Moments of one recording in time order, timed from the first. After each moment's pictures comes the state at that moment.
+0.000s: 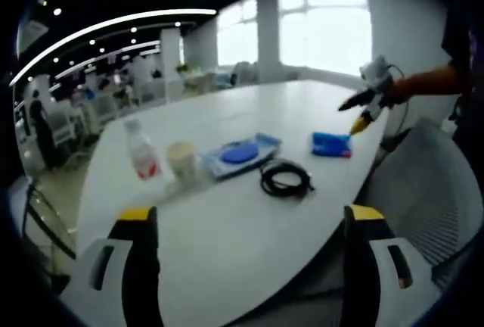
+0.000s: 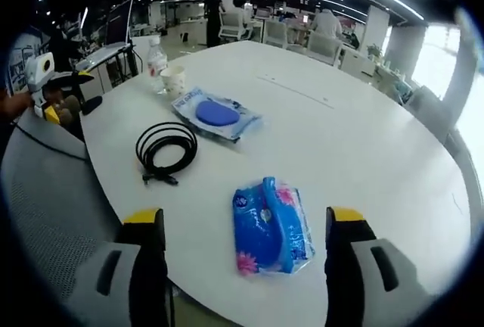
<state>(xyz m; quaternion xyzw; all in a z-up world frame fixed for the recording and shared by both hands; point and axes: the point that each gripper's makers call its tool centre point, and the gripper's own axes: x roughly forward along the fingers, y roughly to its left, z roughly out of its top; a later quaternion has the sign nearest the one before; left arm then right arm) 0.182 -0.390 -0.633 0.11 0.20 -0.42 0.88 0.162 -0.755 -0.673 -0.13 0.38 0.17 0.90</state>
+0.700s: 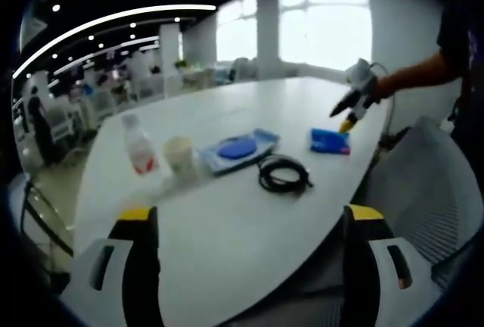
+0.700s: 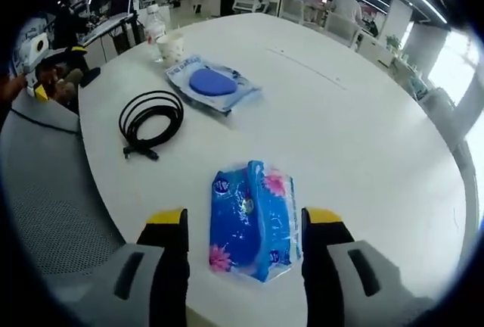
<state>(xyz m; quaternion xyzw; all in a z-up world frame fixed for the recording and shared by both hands) 0.180 -0.392 -0.637 0.11 0.21 -0.43 0.87 0.179 -0.780 -0.707 -0.16 0.44 0.19 0.86</state>
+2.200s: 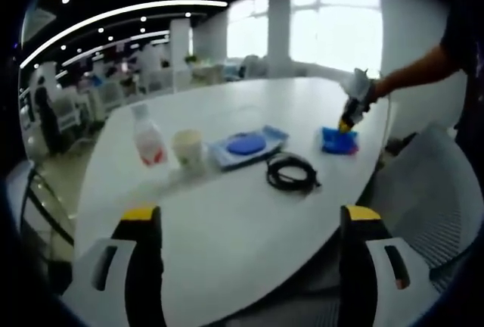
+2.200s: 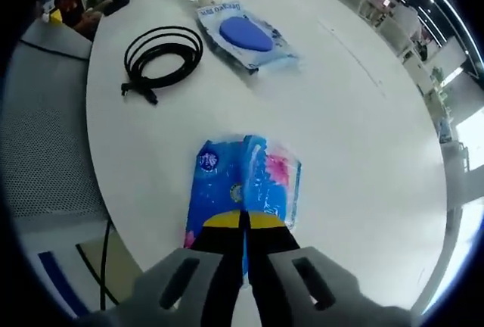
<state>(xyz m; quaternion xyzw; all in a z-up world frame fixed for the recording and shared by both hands) 0.185 -0.384 -0.640 0.09 0.23 -0.40 0.88 0.184 -0.788 -0.733 -0.30 0.50 0.28 0.76</state>
